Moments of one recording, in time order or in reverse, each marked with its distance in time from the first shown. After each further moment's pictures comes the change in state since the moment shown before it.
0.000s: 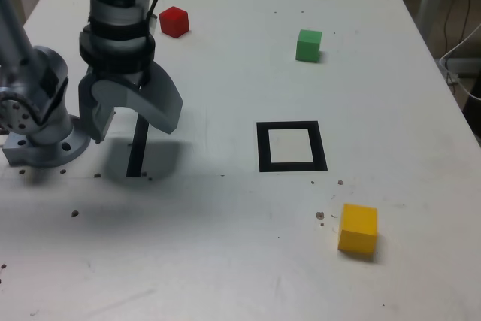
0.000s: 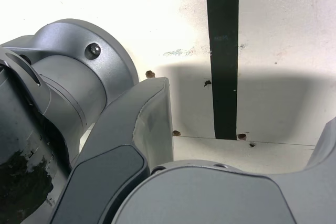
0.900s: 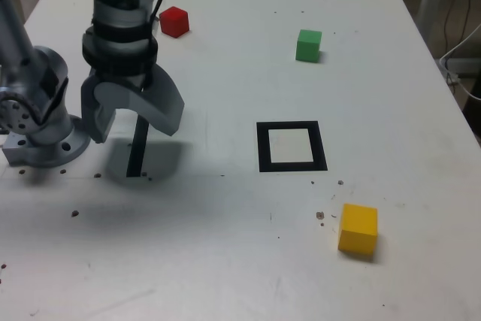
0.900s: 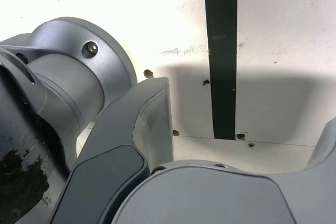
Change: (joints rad) arm 0.000 0.020 -0.003 -0.011 -0.005 0.000
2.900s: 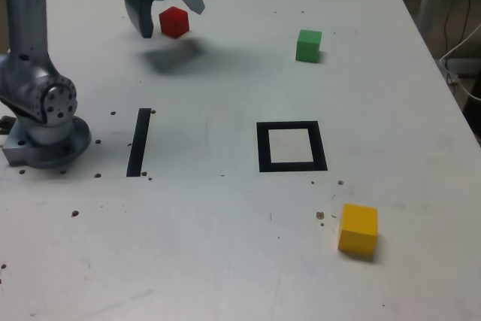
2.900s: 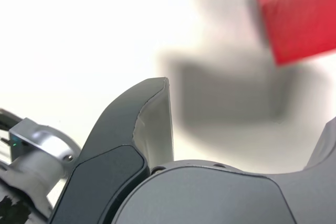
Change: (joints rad) arm 1.035 0.379 -0.574 0.166 0.171 0.421
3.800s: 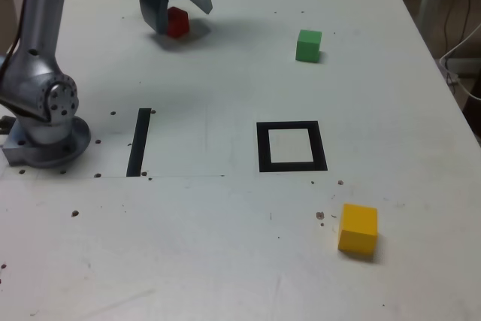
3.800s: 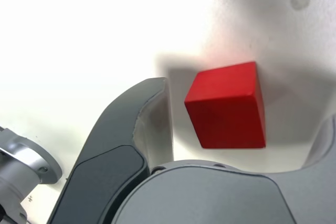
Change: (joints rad) arm 0.077 0.261 -0.294 0.120 0.000 0.003
